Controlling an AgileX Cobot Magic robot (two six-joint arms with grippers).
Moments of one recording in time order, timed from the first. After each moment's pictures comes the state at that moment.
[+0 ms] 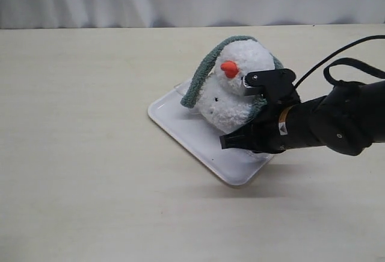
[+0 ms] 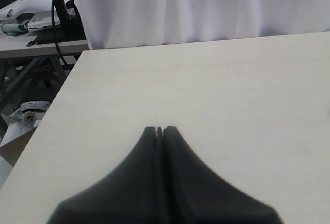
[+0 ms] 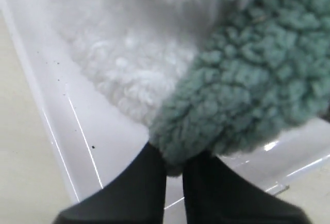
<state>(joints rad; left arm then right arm) 0.05 0.00 0.00 0.04 0.33 0.05 0.48 1.69 -0.71 -0.32 0.10 0.57</state>
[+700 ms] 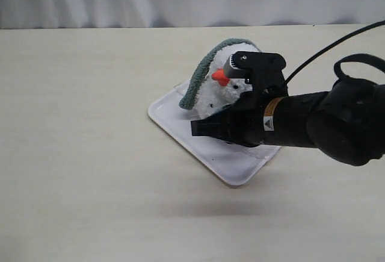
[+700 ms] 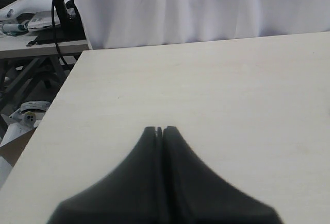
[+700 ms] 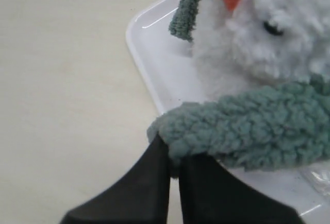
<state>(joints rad) 0.05 0.00 0.00 0.04 0.33 0.05 0.63 1.56 -0.72 -0.18 0.04 0.62</state>
